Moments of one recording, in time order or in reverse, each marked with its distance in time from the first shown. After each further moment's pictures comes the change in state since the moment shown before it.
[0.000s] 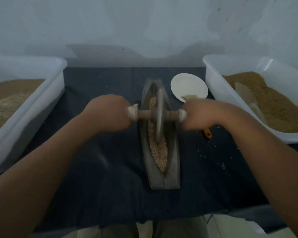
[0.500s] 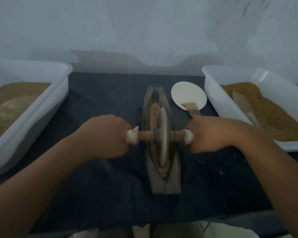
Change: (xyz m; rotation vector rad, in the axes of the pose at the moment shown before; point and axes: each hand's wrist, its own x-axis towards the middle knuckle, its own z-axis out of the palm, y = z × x) left_hand -0.053 0.002 0.010 0.003 -0.014 0.089; right_hand -0.042 -0.001 0.011 0.006 -0.115 -0.088
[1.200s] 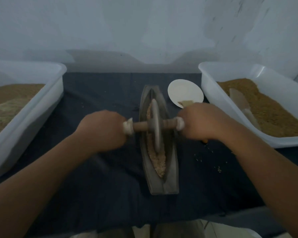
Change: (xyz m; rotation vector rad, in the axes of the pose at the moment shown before) left_hand 0.020 -0.001 0.005 0.039 0.067 -0.144; right_hand 0.029 0.014 0.009 -0.234 0.519 -0.015
